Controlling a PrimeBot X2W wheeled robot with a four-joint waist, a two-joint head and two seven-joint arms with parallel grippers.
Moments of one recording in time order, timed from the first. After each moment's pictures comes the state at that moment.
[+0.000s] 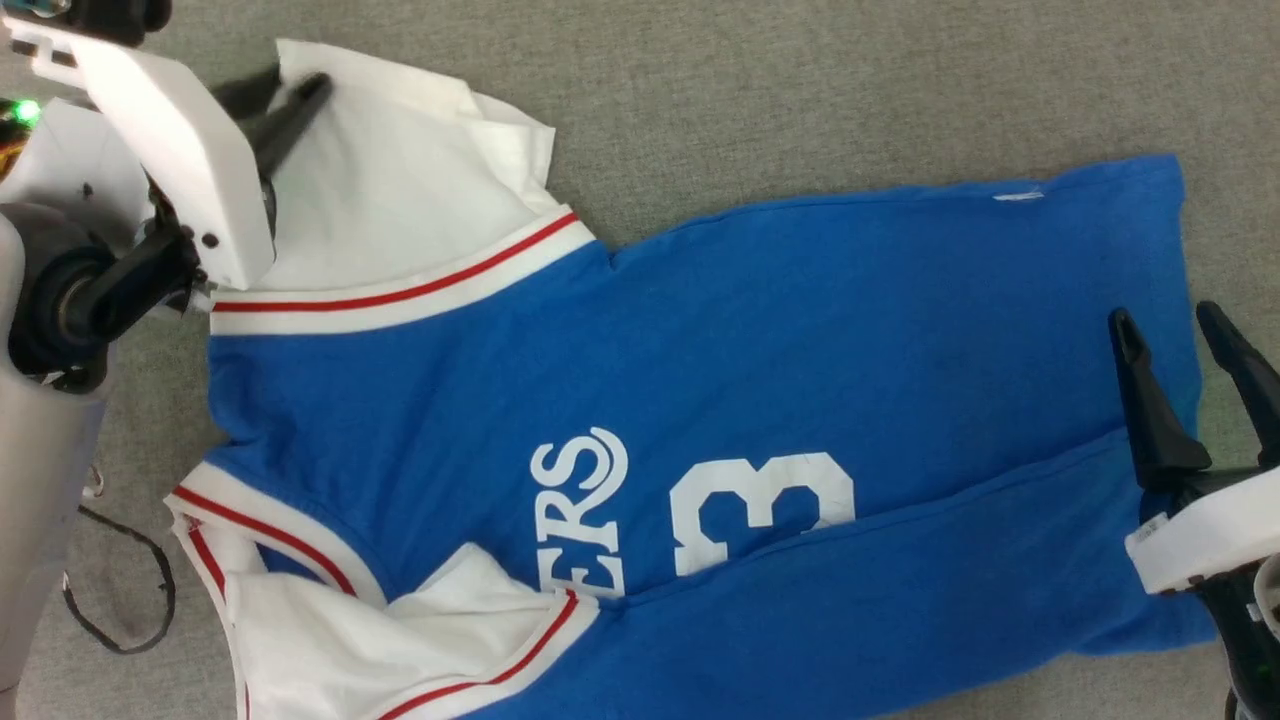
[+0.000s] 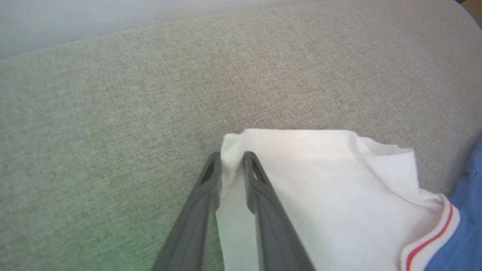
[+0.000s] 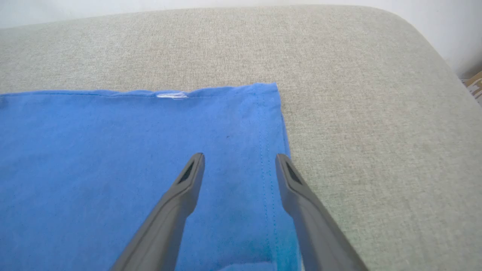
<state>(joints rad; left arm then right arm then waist) -0.82 0.63 -0.36 0.07 -0.80 -0.02 0.70 -0.05 -0.13 -0.15 -0.34 0.29 0.13 0.30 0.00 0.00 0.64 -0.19</state>
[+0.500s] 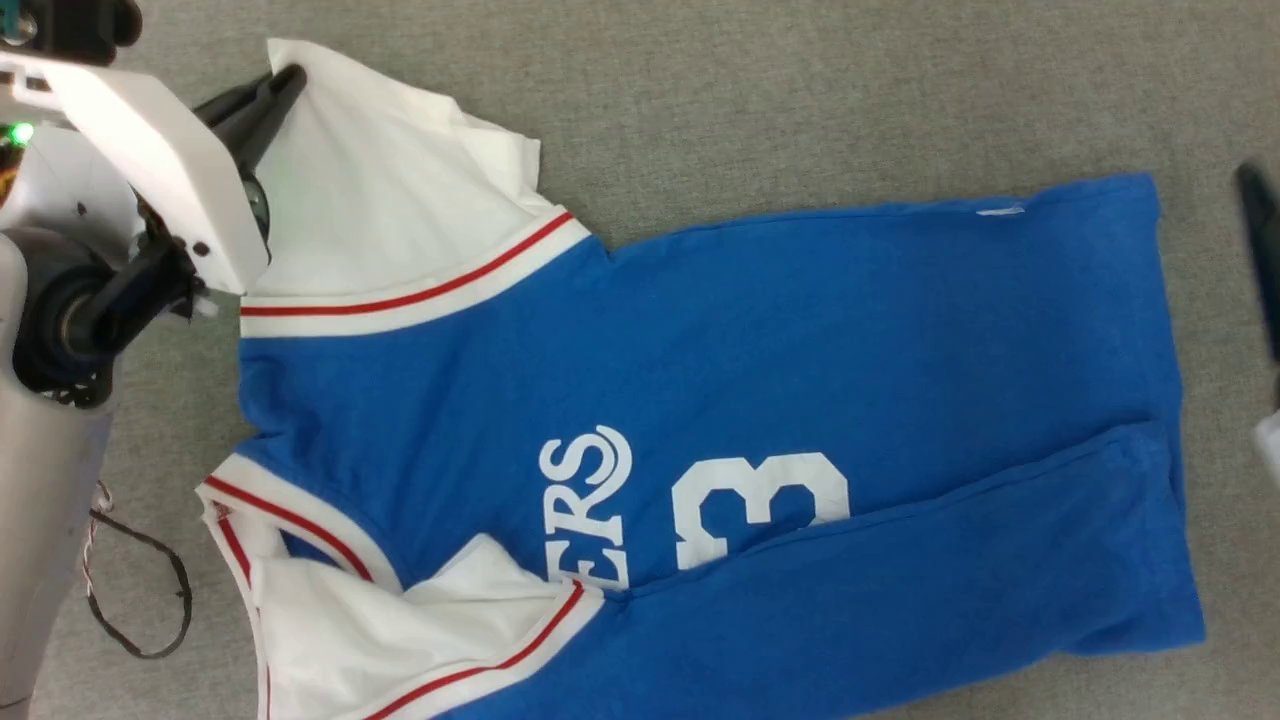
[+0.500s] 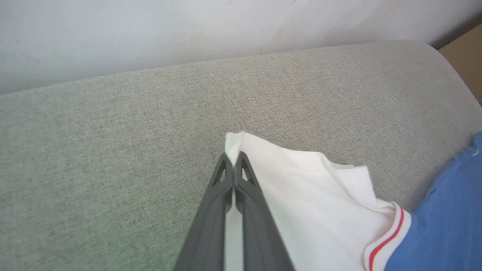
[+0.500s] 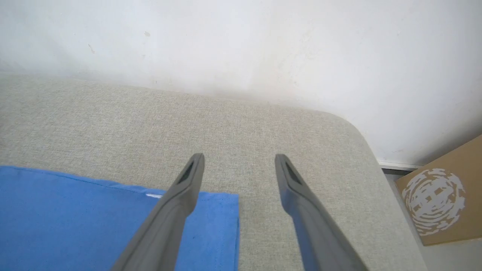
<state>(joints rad) -0.79 0.61 -0.32 0.10 -0.82 -0.02 0.58 -0.22 -0.31 -0.17 -0.41 0.32 0.13 0.41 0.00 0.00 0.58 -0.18</state>
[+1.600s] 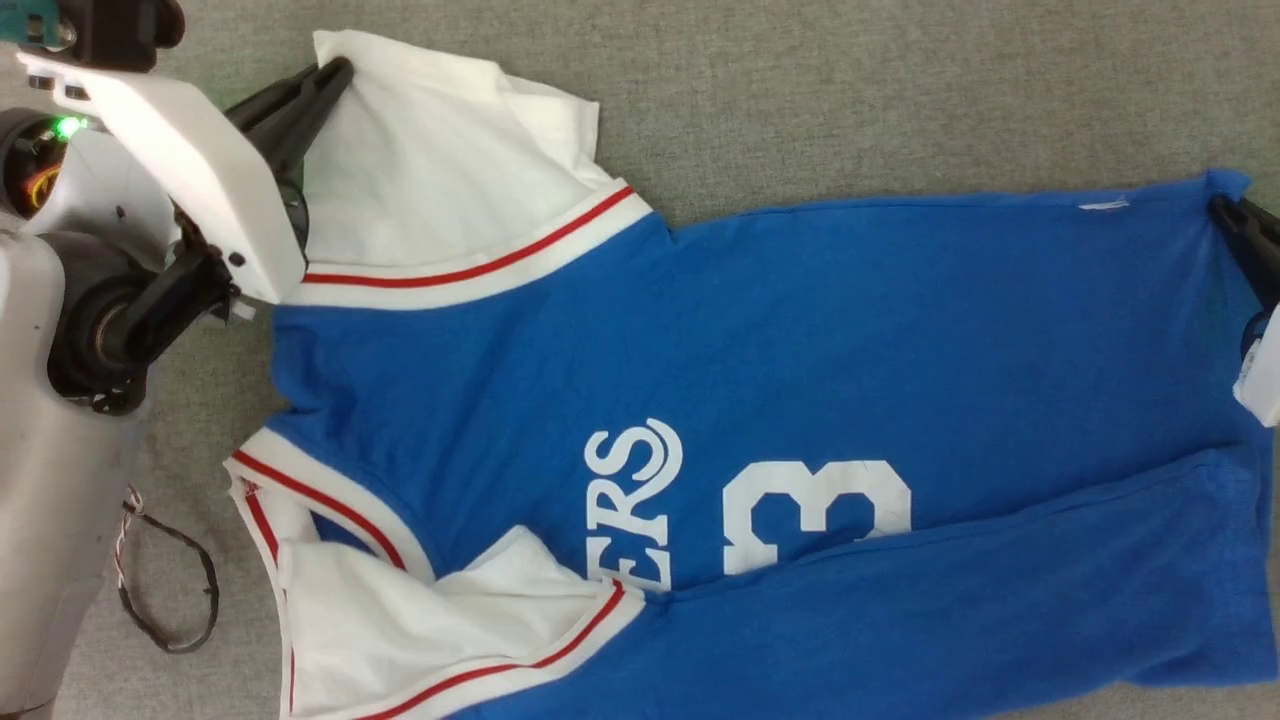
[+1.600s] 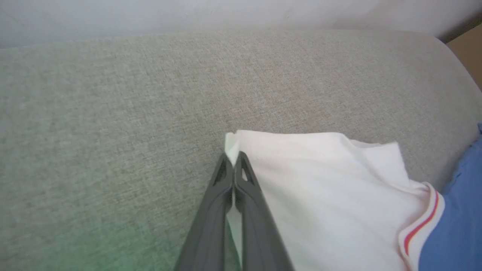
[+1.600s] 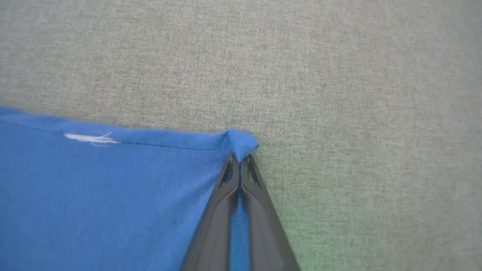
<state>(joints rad) -0.78 0.58 -0.34 0.06 -0.83 -0.03 0.55 -0.41 -0.44 -0.08 -0.06 0.45 0.13 0.66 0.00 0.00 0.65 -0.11</state>
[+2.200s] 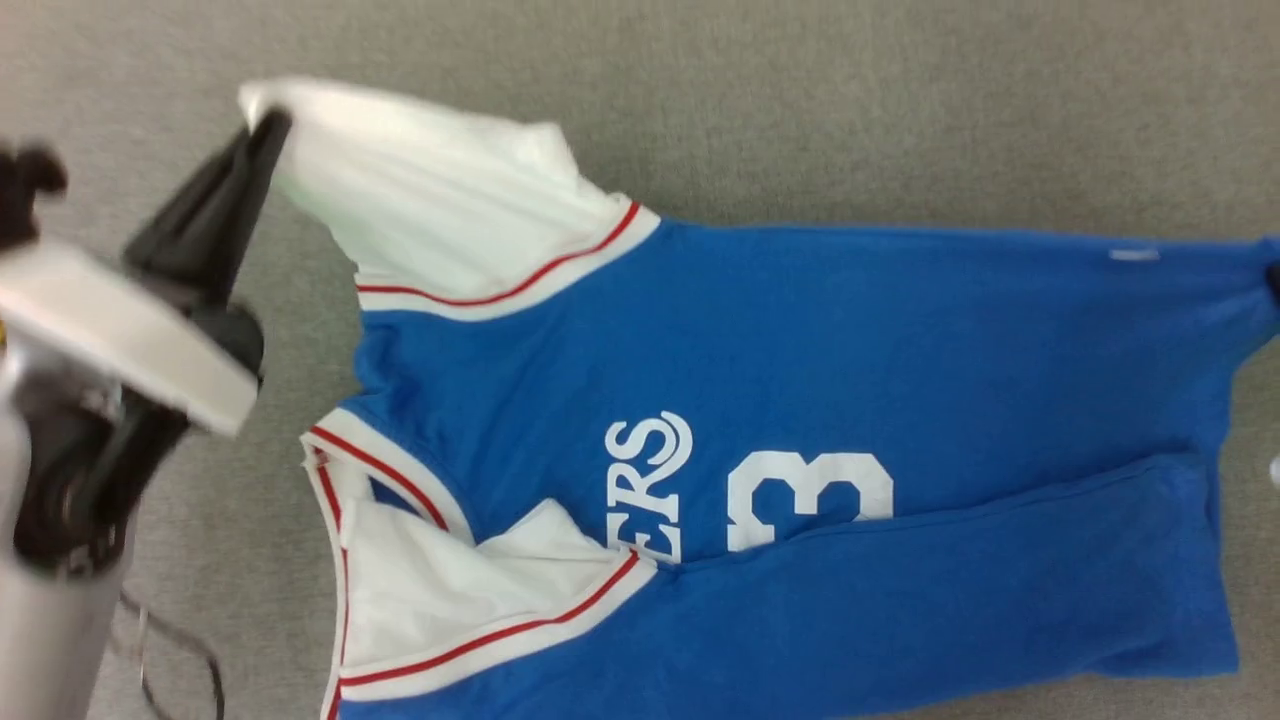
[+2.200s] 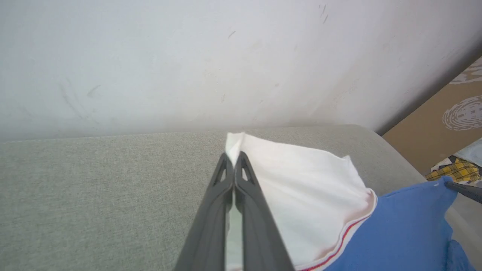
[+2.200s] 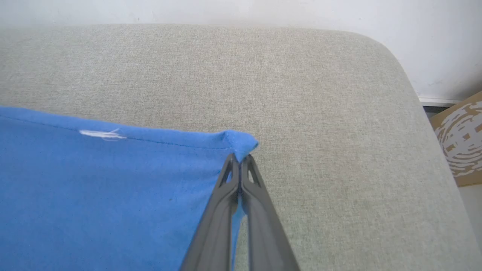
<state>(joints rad) -0.50 0.60 -0.19 -0.13 -0.88 -0.06 0.25 -0.24 -0.40 -0.20 -0.14 0.44 0.13 0.53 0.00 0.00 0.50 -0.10</state>
